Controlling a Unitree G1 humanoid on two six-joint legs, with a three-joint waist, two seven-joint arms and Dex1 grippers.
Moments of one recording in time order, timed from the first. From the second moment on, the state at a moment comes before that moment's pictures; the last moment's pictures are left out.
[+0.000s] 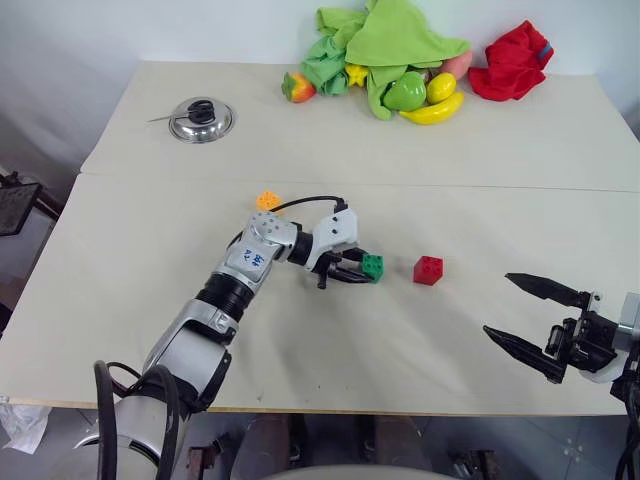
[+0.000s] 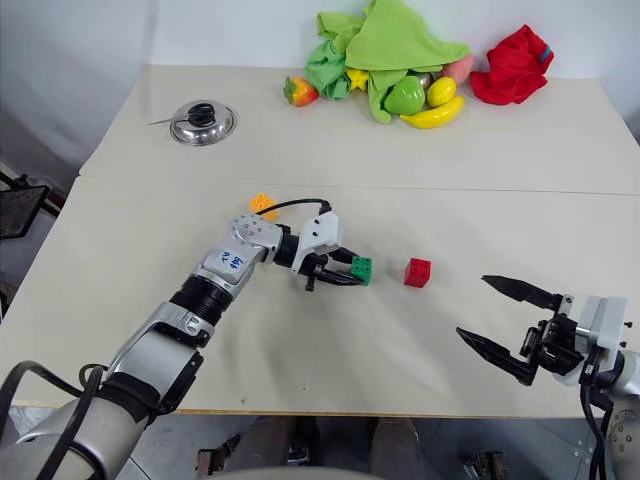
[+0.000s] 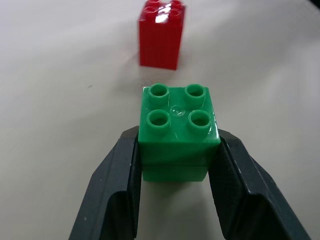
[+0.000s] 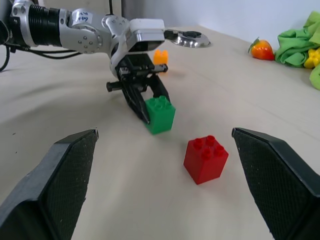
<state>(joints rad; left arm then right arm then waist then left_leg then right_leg) -0.91 0.25 -0.35 0.65 -0.05 0.06 -1.14 0.26 -0.69 -0.48 -0.19 0.74 -0.05 1.29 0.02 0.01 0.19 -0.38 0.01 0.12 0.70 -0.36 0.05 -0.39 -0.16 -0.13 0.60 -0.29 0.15</state>
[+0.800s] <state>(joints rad) -0.71 0.52 -0.05 0.43 -0.28 -0.07 -1.39 0.13 -0.69 -0.42 -0.10 0.71 -0.03 1.33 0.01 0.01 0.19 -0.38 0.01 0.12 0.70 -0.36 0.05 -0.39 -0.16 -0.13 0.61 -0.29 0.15</state>
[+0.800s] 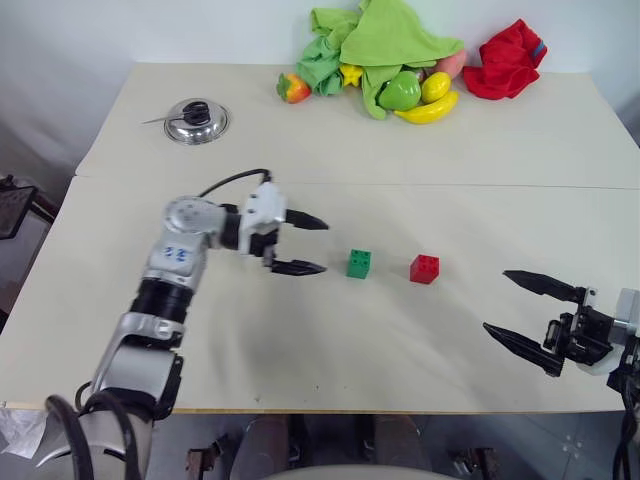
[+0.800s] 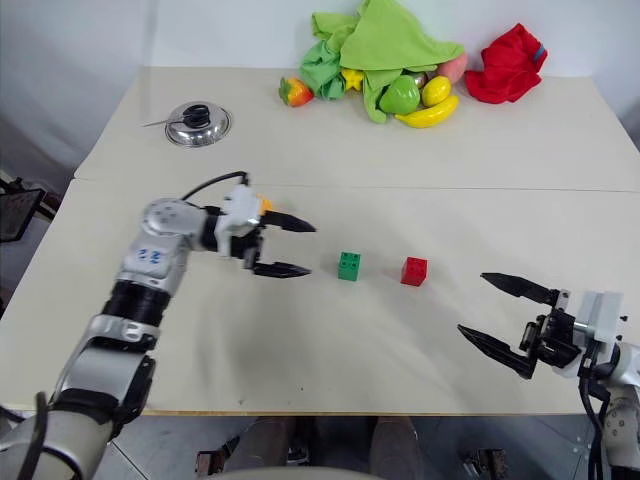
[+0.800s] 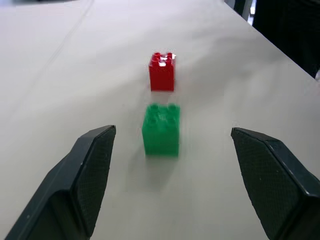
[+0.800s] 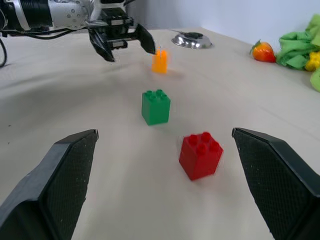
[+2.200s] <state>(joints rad) -0.69 0.40 0.09 0.59 -0.17 0.06 -0.62 -0.01 -0.54 -0.31 -0.08 0.65 -0.05 1.20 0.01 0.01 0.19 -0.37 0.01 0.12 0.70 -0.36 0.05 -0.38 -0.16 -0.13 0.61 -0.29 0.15</state>
